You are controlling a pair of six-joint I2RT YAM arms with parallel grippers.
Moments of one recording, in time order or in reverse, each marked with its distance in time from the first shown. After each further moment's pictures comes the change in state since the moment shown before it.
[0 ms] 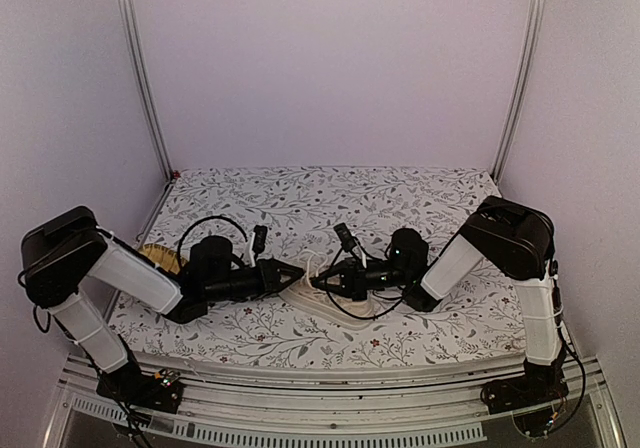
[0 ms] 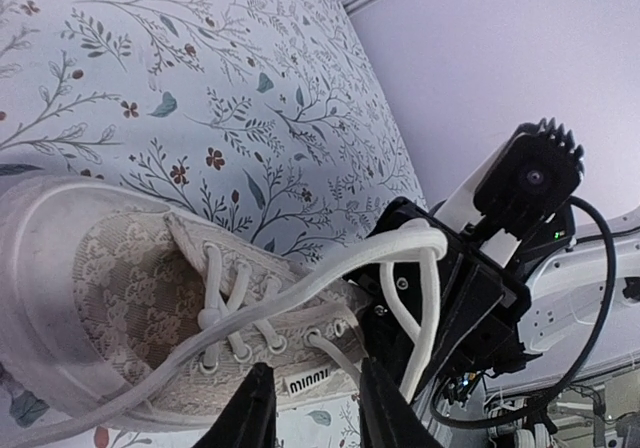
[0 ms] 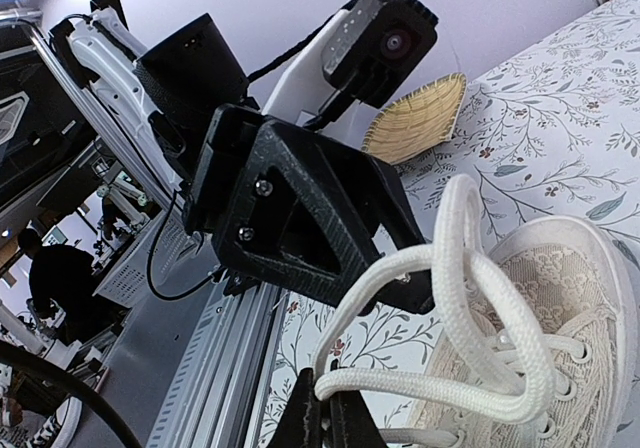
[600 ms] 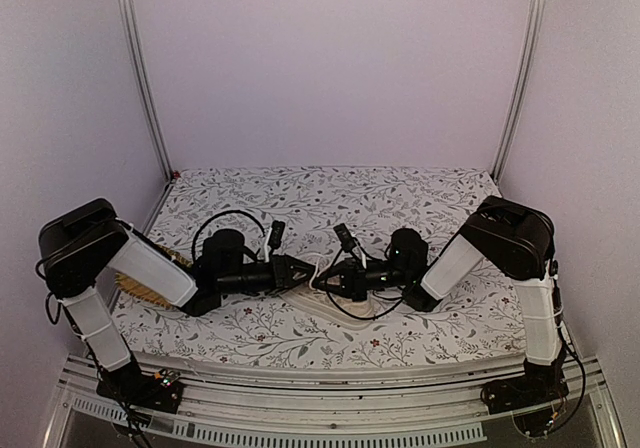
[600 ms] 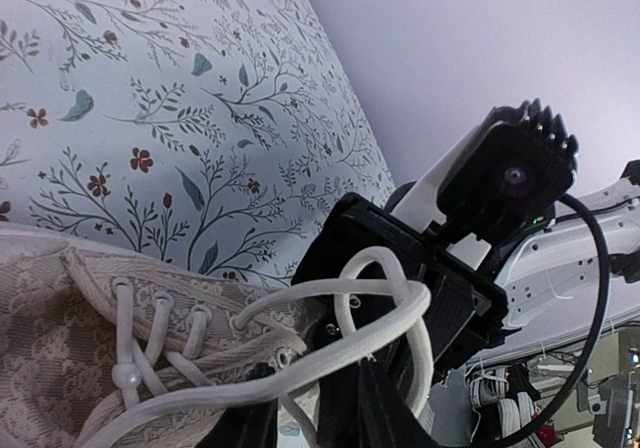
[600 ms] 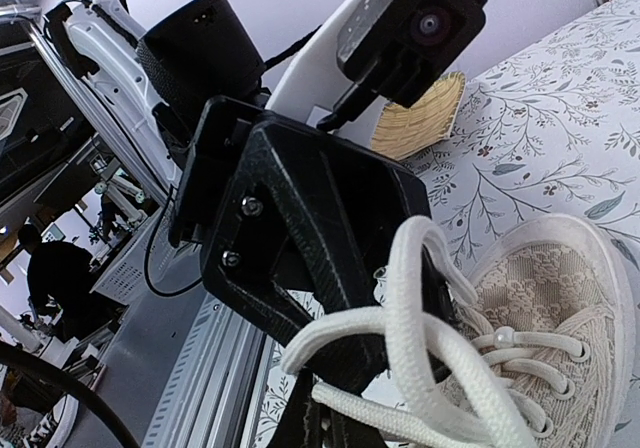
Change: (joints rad) left arm 0.001 0.118 0.109 0.041 0.135 0.012; right arm 0.000 0.000 0.000 -0.009 0.000 -0.016
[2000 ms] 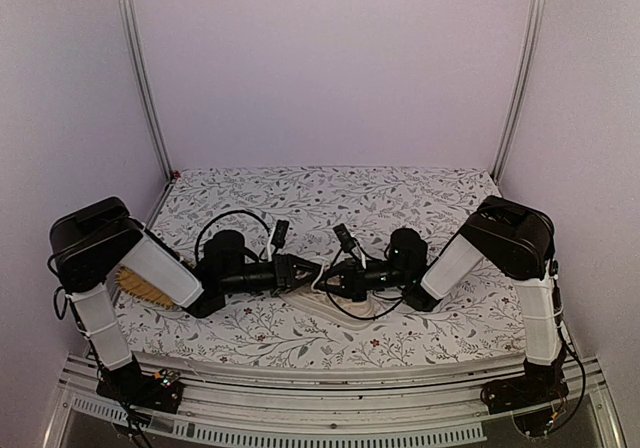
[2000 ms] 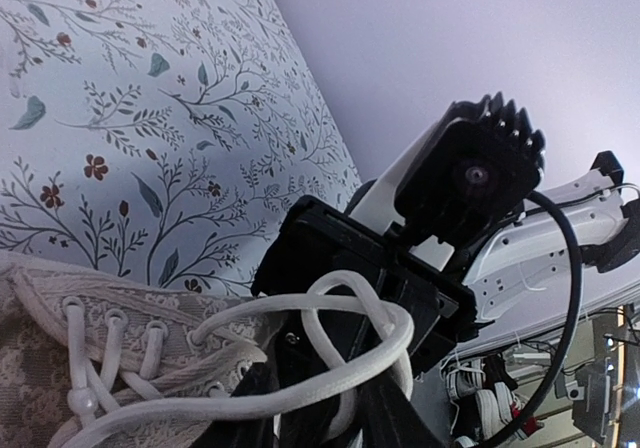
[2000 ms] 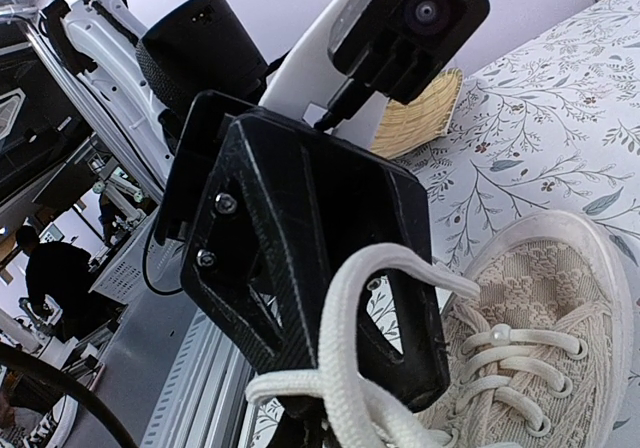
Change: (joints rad) left arm -0.003 0.074 0.011 0.145 0.069 -0.047; right arm 0.000 0.000 0.003 -0.017 0.000 -0.007
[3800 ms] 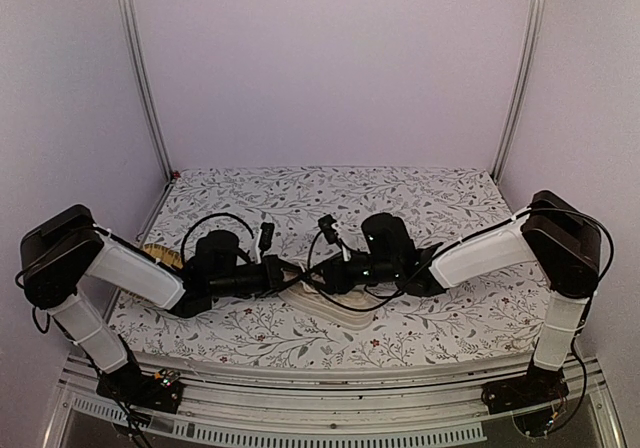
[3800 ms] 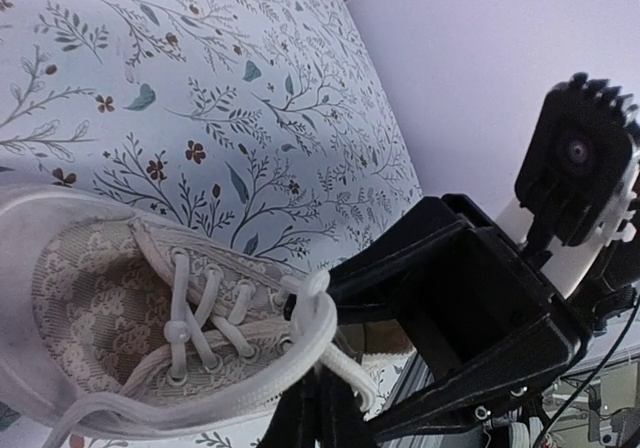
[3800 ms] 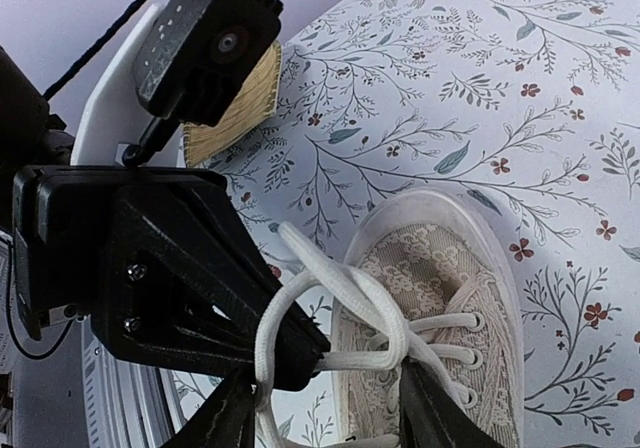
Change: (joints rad) left arm -0.019 -0.191 -0.055 -0.278 -0.177 0.032; right arm 0.143 -0.307 0.085 -0.803 0.568 -0.174
